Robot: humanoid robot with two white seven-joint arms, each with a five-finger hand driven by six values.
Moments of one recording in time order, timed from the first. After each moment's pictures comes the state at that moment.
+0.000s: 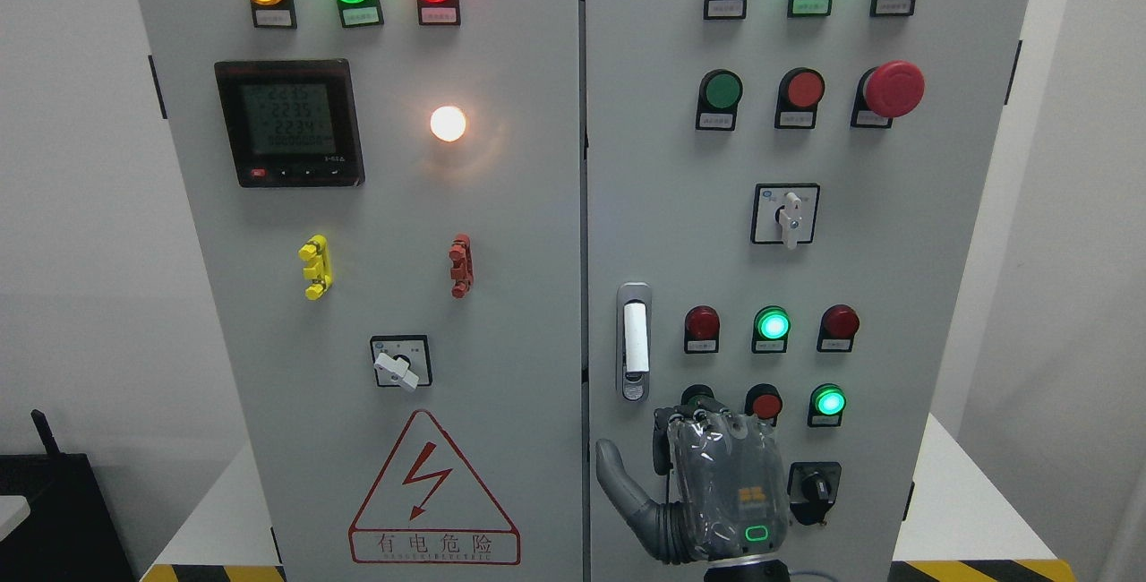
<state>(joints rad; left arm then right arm) 0.00 -0.04 0.00 0.05 0.11 -0.05 -0.06 -0.36 0.12 0.31 -1.73 1.33 0.15 -0.22</state>
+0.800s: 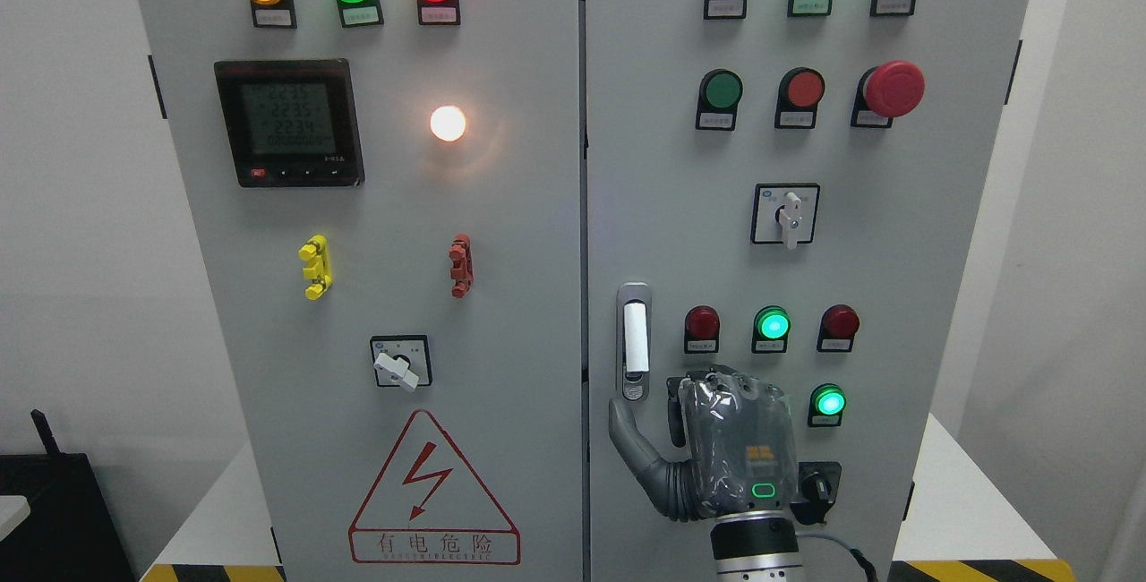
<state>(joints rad) 0.00 -0.04 0.00 0.05 0.11 -0.05 -0.06 -0.42 0.12 0.29 -1.72 1.33 0.20 -0.17</state>
